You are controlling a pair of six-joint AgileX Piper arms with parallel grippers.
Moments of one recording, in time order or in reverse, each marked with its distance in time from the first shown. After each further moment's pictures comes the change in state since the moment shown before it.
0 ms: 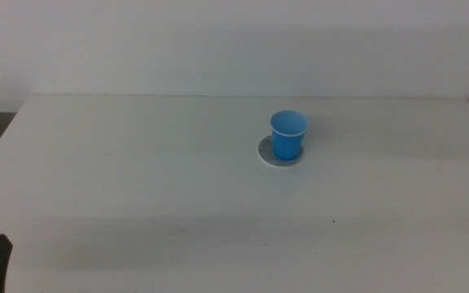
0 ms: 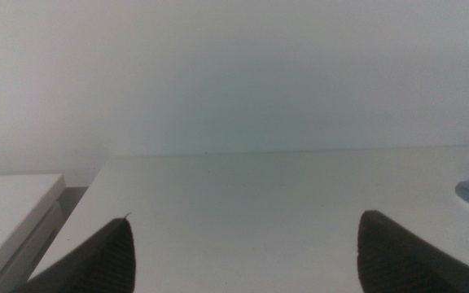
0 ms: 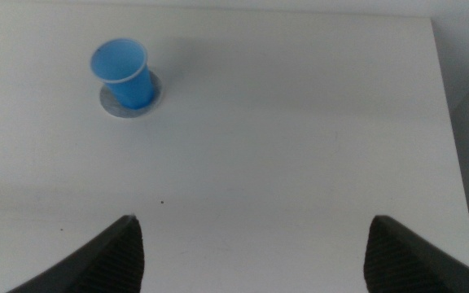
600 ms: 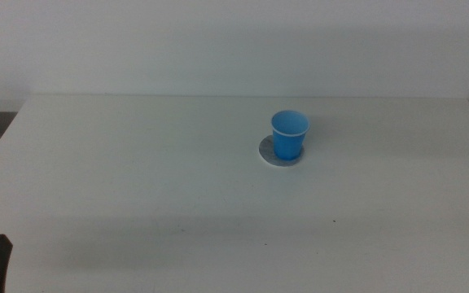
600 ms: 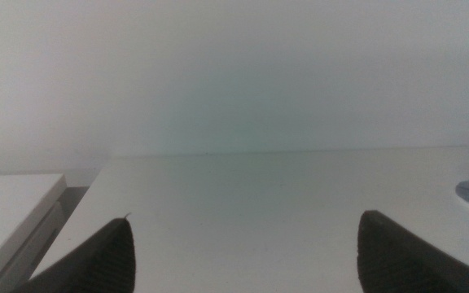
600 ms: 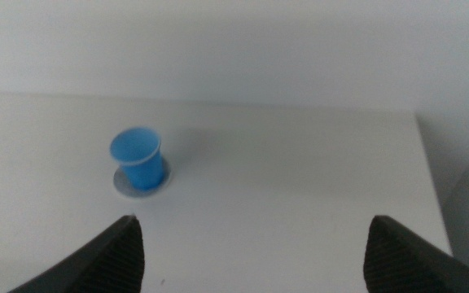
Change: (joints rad) left arm 0.000 0.000 0.000 0.000 0.000 0.000; right arm 0.000 -0.148 0.090 -0.025 -0.190 0.006
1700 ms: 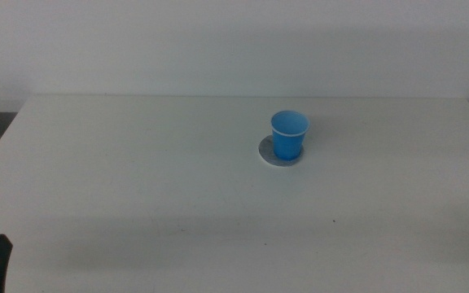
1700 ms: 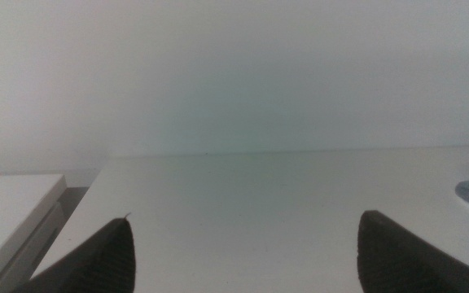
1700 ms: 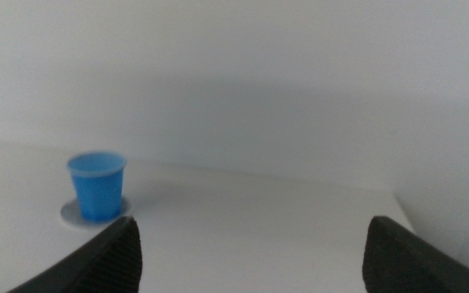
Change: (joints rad) left arm 0.000 0.000 0.000 0.000 0.000 0.000; right arm -0.121 -0.571 0.942 0.052 -0.801 -0.195
